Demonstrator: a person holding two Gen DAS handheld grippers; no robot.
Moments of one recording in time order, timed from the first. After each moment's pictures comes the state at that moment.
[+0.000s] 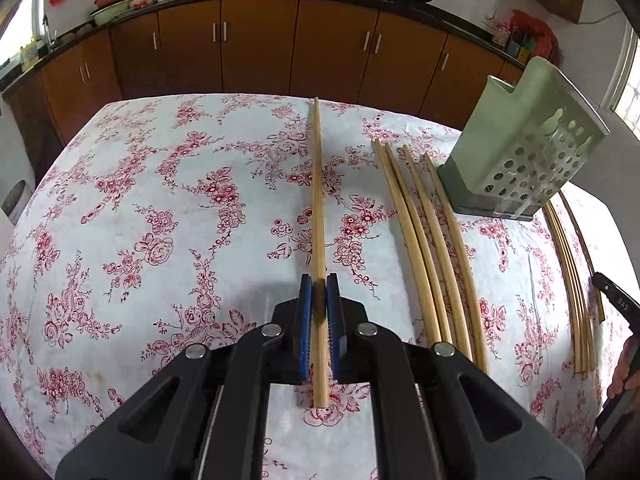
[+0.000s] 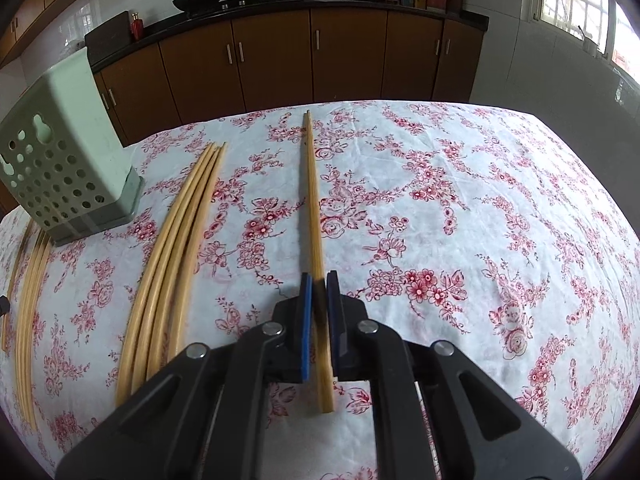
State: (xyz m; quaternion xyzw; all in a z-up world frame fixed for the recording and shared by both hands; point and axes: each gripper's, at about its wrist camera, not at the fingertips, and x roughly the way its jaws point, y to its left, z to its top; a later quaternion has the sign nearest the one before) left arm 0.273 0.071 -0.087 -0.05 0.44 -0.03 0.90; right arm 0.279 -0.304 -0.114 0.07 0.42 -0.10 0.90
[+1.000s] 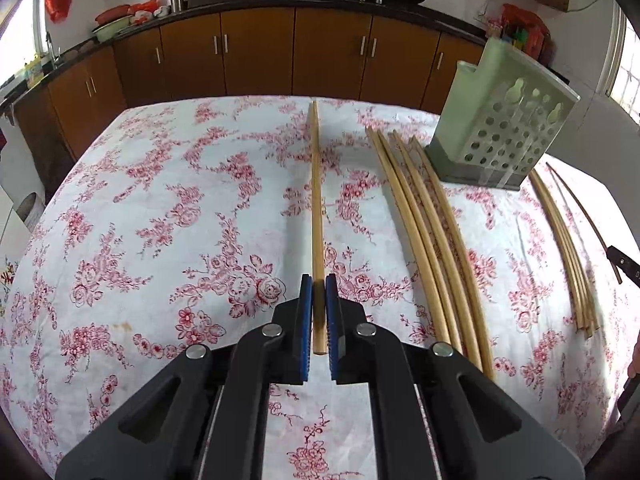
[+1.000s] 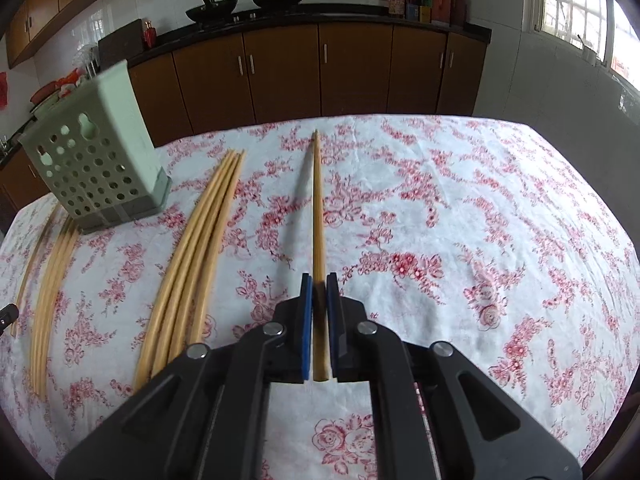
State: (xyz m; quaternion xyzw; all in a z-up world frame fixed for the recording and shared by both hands) left arm 0.213 0.069 -0.076 -0.03 0.42 -0.02 0.91; right arm 0.229 -0.307 -0.083 0.06 0.39 -0.08 0.92
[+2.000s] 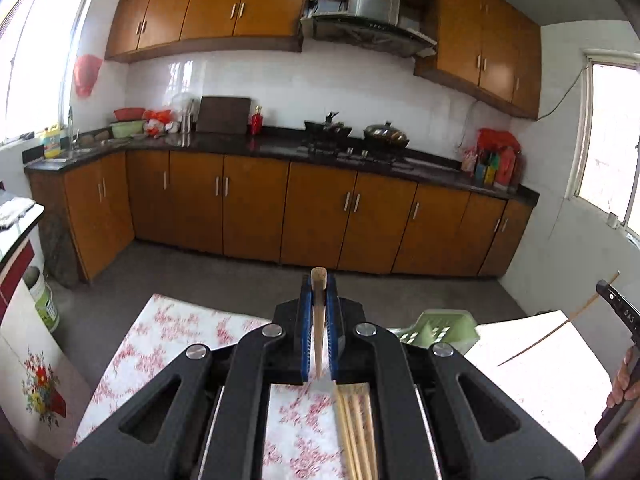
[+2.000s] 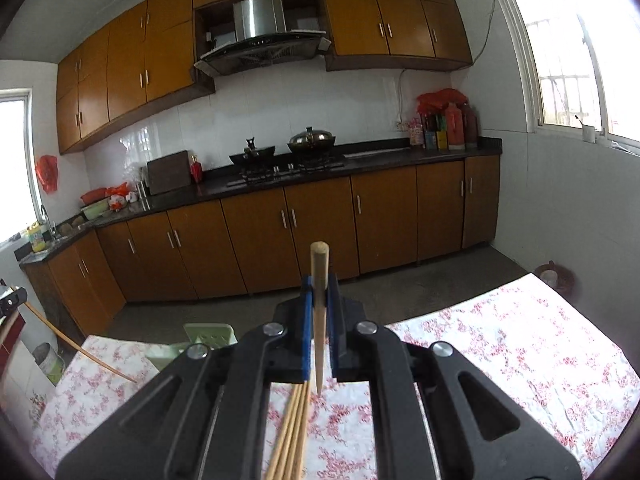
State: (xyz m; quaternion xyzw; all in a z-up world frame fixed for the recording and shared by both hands) left arm 0.213 0.077 0.146 -0.06 0.20 -0.03 0.98; right arm 0.213 -0.315 0.134 0.09 0.15 -0.03 0.98
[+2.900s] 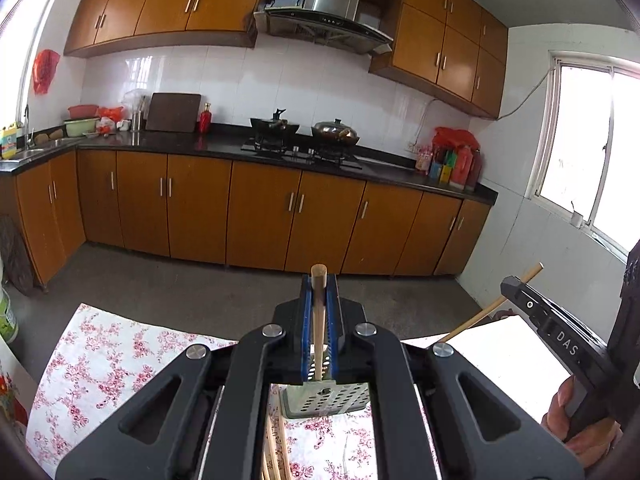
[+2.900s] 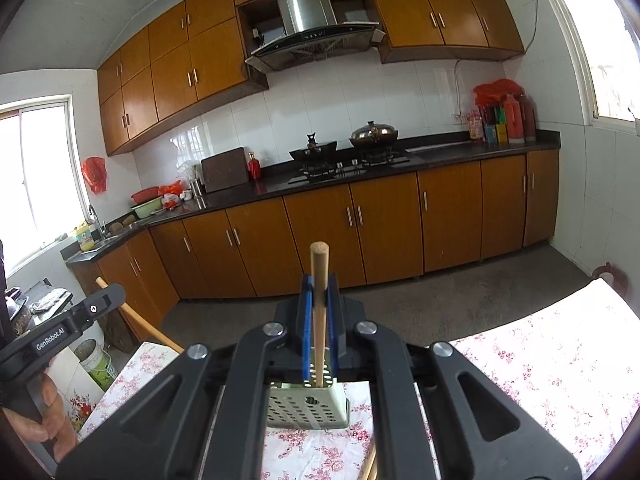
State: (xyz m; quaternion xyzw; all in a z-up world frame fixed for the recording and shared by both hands) left arm 0.247 -0.008 0.147 -0.08 0.20 -0.11 0.97; right arm 0.261 -0.244 0.147 0.10 0.17 0.07 0.98
